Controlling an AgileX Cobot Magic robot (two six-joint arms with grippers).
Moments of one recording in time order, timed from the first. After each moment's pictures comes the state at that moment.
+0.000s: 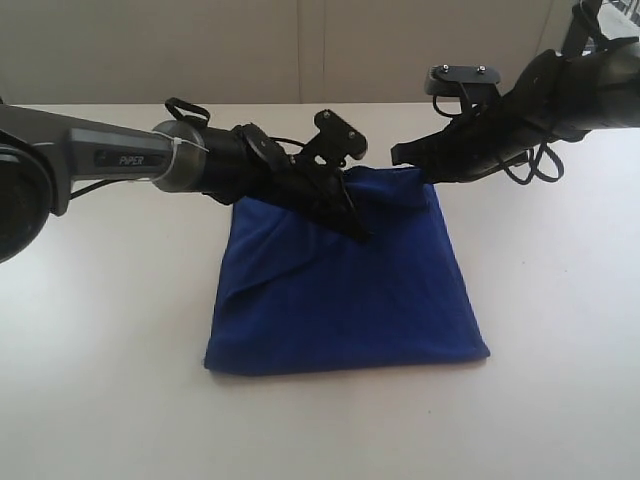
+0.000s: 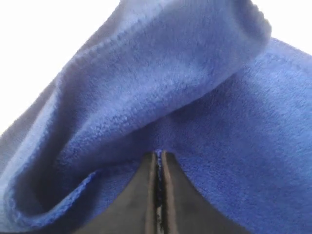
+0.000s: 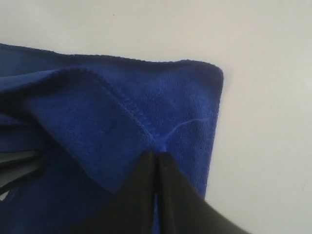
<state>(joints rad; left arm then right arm) -0.63 2.29 -1.66 -0.94 0.26 1.20 0.19 2.05 -1.38 0.52 0.38 -0.41</state>
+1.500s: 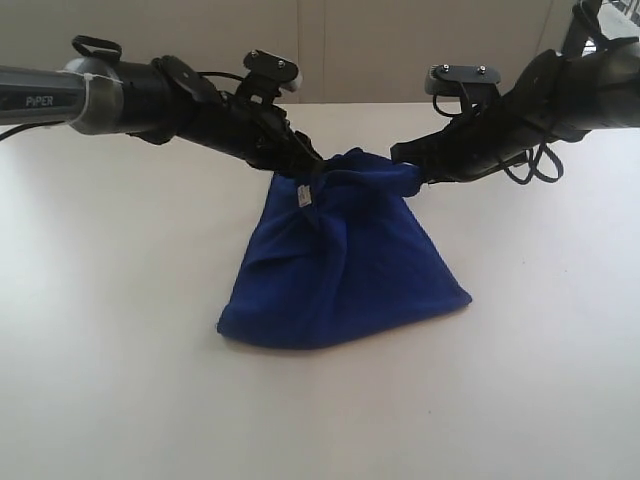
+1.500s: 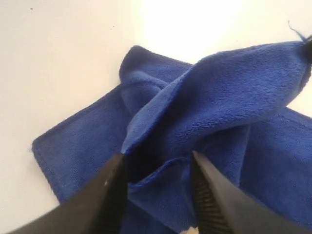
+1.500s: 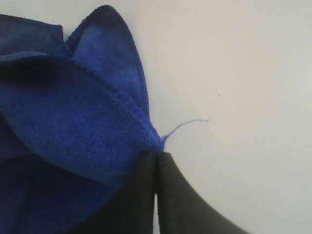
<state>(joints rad) -0.46 2.19 -1.66 -0.94 0.42 1.07 0.19 2.05 -1.38 0.52 0.38 -0.41</state>
